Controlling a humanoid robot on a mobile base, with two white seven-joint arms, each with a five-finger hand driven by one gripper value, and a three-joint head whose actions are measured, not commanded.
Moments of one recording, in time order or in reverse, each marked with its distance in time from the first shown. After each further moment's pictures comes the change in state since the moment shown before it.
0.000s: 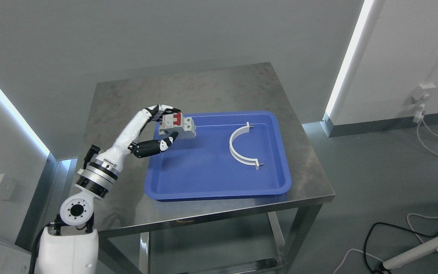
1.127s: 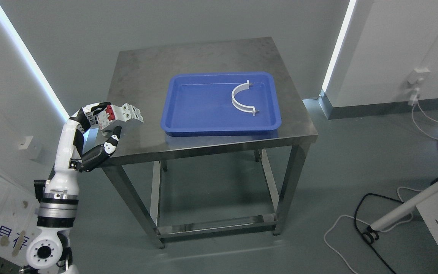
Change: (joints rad) left arm 0.198 -0.027 0.152 -0.181 0.183 -0.027 0.140; right arm 0.000 0.000 0.000 0.000 0.000 0.000 0.000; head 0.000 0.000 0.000
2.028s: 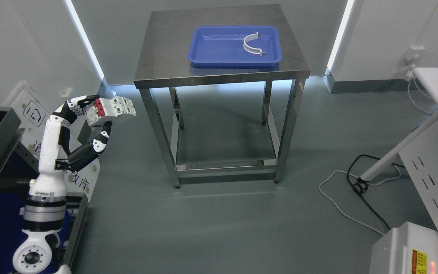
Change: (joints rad) left arm -0.013 -0.004 0.039 -0.048 0.012 -0.113 -0.032; right arm 0.000 0.000 0.000 0.000 0.000 0.000 0.000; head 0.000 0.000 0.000
